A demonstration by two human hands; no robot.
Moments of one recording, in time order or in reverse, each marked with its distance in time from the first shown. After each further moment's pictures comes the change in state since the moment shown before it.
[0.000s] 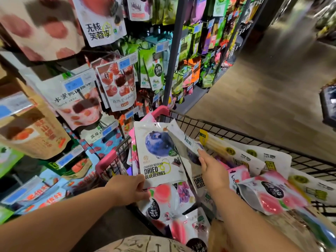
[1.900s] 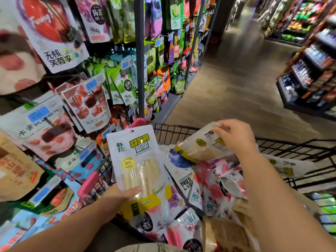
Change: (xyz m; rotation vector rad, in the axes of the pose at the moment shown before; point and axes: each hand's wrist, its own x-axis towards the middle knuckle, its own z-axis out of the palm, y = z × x) left_hand -0.001 0.021 -0.021 -1.458 0.034 -0.133; right_hand 0.021 -0.028 -0.168 -0.117 0.258 0.046
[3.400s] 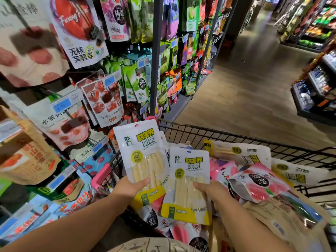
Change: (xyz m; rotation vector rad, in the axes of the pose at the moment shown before) left_hand 0.004 -0.011 0.006 0.050 0.229 0.039; right_hand -0.101 0.032 0.148 0.751 -0.518 0.757
